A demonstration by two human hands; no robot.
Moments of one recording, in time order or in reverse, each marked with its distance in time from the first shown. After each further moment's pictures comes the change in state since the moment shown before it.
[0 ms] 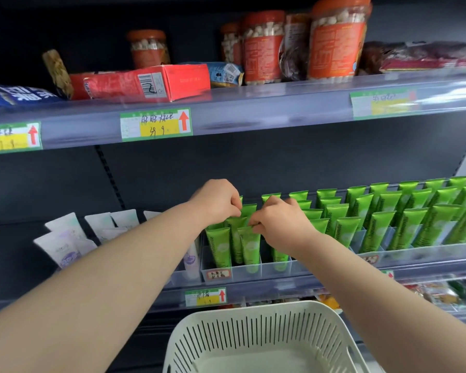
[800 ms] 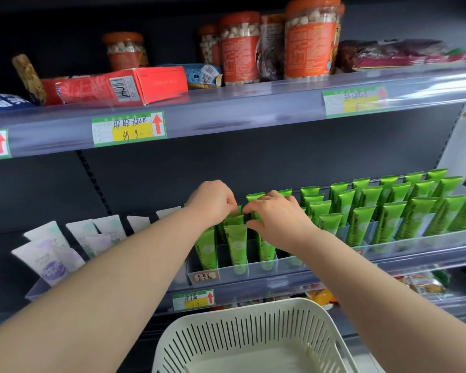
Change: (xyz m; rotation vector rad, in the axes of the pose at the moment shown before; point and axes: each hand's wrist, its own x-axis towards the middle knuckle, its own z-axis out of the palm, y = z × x) left_hand 0.014 0.020 0.016 -0.014 0.032 -0.092; right_hand -0.016 0.017 -0.013 0.060 0.082 0.063
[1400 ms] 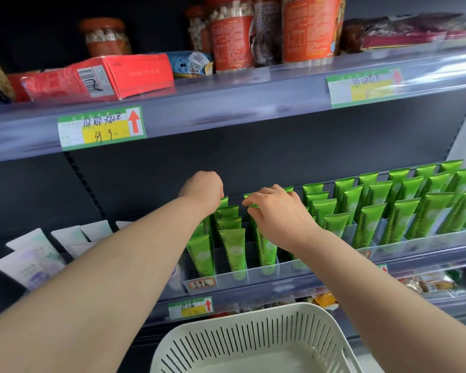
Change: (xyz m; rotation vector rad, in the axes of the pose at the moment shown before) left_hand 0.042 -0.013 0.008 0.160 0.049 -0.085; right_hand 0.014 0.013 0.011 0.082 0.072 0.062
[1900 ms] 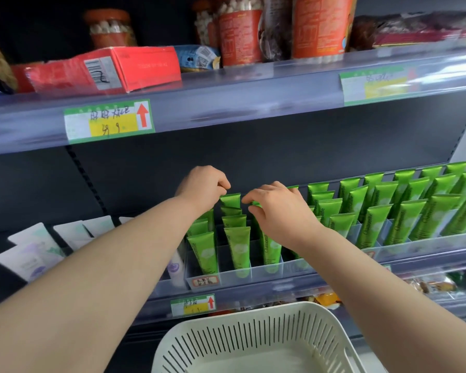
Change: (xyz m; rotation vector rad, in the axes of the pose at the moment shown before) left_hand -0.004 -0.016 -0.002 -0.196 0.097 0.125; right_hand 0.004 -0.006 0.001 -0.016 0.020 -0.023
